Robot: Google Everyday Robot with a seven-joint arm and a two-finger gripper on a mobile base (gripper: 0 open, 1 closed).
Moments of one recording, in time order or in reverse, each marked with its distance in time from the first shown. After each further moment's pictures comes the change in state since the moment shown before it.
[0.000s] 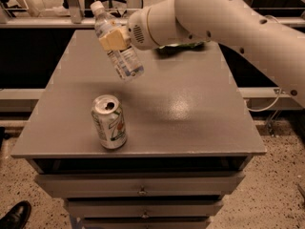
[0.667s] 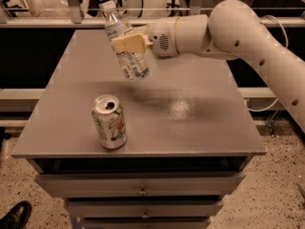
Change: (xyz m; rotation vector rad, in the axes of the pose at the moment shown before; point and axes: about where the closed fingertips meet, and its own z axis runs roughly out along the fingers) arm 0.010 -0.020 -0.010 -0.234 -0.195 -0.021
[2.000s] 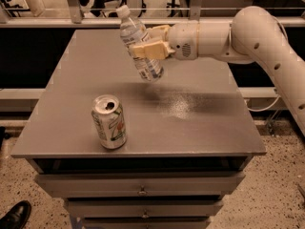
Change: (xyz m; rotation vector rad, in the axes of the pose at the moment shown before) arm 0.015 -0.011 -0.036 -0.116 -0.053 -0.213
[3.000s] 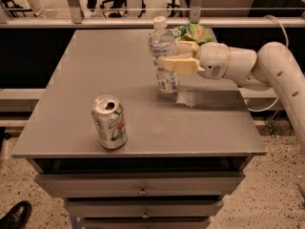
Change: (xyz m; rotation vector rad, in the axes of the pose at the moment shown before) arm 0.038 -0.003 -0.068 -0.080 -0.237 0.020
